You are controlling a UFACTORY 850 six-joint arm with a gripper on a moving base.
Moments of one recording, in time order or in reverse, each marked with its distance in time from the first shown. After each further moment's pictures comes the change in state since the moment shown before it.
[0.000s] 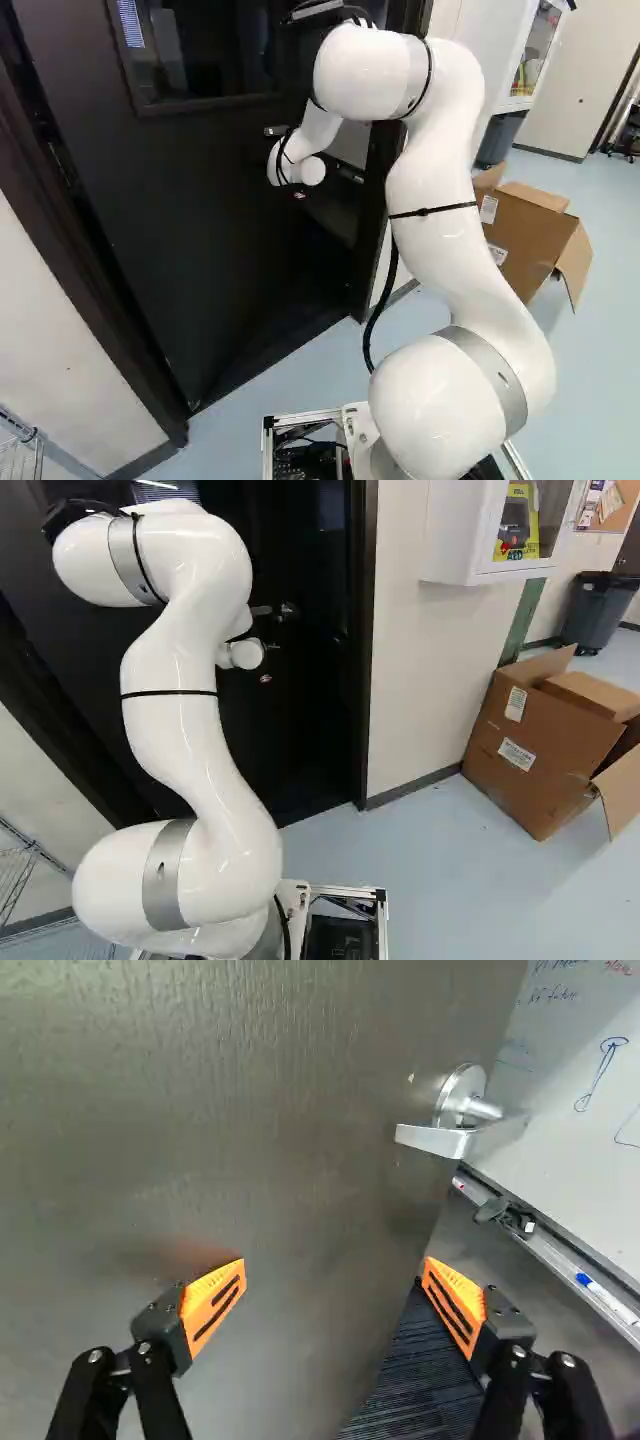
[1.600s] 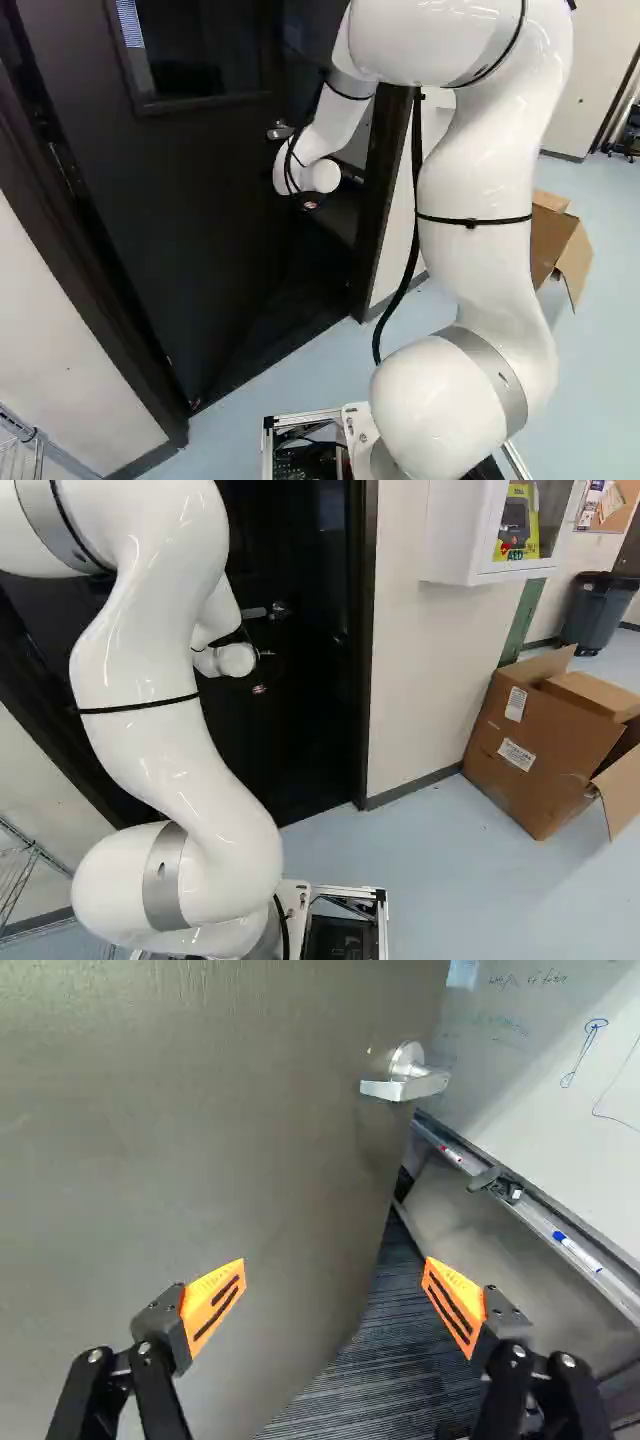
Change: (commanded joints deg) arm 0.3 16.8 21.5 0.2 0.0 0.0
